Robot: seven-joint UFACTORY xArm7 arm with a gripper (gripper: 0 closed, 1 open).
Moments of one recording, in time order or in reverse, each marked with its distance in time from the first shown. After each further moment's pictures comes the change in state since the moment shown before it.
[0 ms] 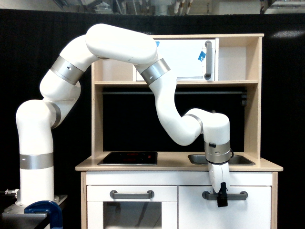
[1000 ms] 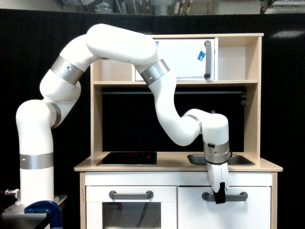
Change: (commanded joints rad) arm -0.010 -0.002 0.011 -0.005 -0.007 -0.005 0.003
